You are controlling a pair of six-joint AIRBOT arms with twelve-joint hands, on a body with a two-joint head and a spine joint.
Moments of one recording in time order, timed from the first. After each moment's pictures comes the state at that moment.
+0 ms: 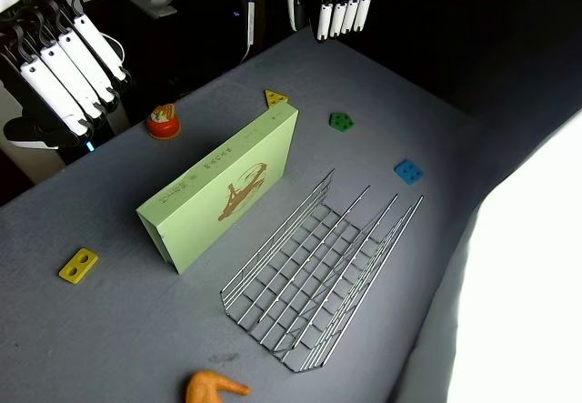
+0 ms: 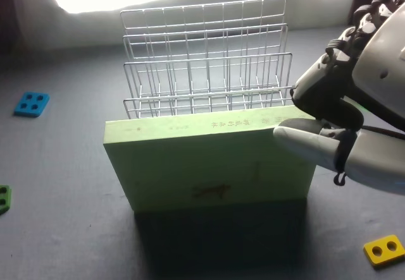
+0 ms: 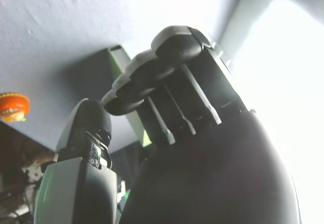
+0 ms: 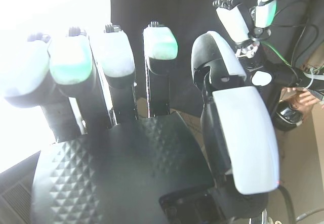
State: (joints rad) left arm -0.19 -0.20 0.74 3.00 -0.83 -1.64; right arm -0.39 -0.62 0.45 0.22 0.66 -1.49
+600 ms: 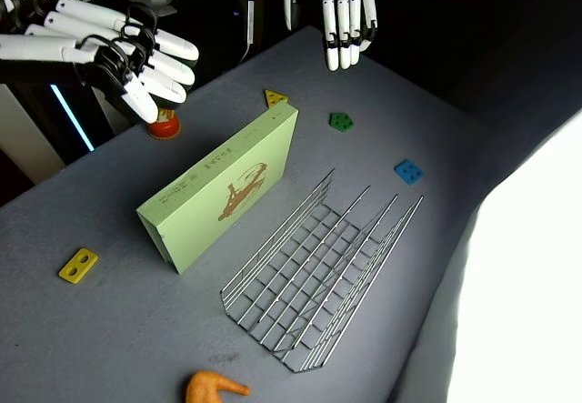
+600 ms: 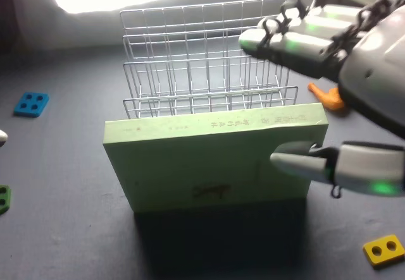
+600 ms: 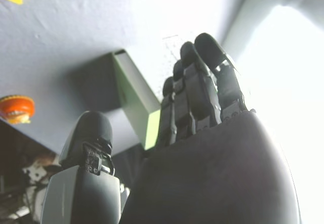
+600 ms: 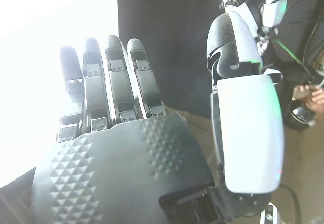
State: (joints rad) left arm -0.14 -0.20 0.74 3.00 -0.83 -1.63; right arm -0.35 -0.66 0.44 0.49 0.58 -1.65
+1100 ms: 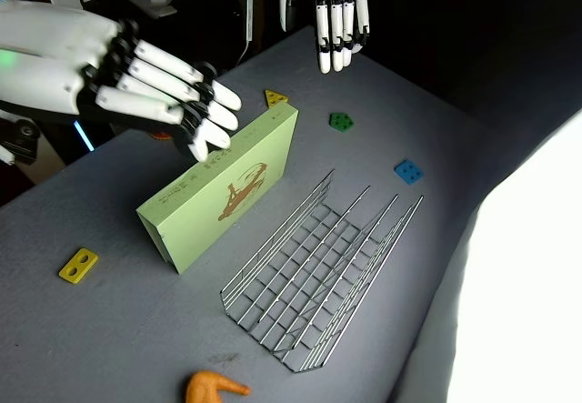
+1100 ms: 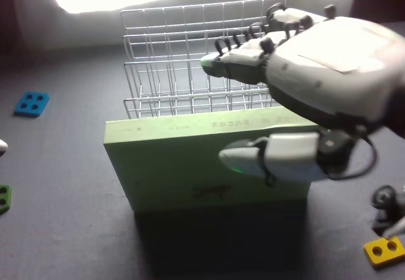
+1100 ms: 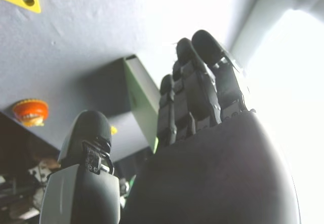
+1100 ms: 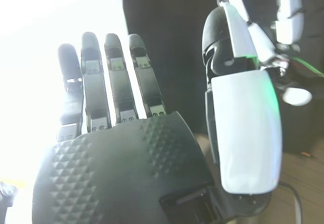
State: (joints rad) left arm -0.13 -0.20 0.72 3.00 -0.83 -1.62; right arm -0.16 -0.90 0.54 1.27 0.50 -2.24
